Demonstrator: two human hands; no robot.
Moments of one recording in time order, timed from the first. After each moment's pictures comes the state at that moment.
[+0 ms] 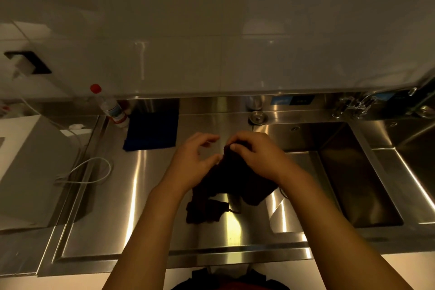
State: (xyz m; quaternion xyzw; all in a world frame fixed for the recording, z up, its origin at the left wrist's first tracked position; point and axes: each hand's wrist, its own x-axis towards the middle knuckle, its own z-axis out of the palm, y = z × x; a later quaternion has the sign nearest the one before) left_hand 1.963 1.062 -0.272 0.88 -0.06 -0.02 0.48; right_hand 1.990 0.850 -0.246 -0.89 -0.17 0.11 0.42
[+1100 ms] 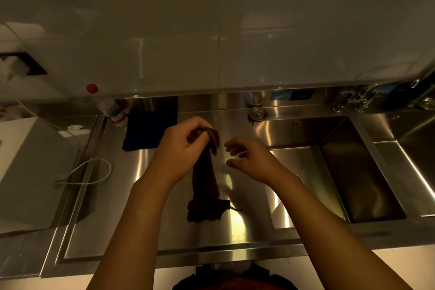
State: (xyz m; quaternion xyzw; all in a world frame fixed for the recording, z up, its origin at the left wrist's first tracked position) left_hand 1.957 1.068 -0.208 0.84 -0.10 0.02 0.53; right_hand 1.993 0.851 -0.302 -0.87 -0.11 0.15 0.45
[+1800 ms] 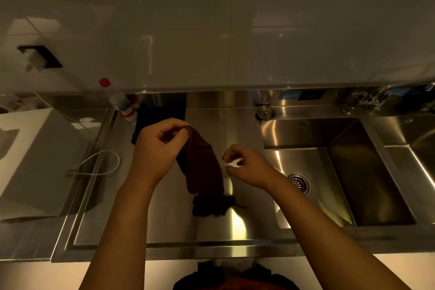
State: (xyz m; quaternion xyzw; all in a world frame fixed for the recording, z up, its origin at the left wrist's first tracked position) left_hand 1.937 1.106 -0.211 0.83 -0.01 0.11 0.54; right_hand 1.983 0.871 -0.331 -0.84 -0.14 0.18 0.49
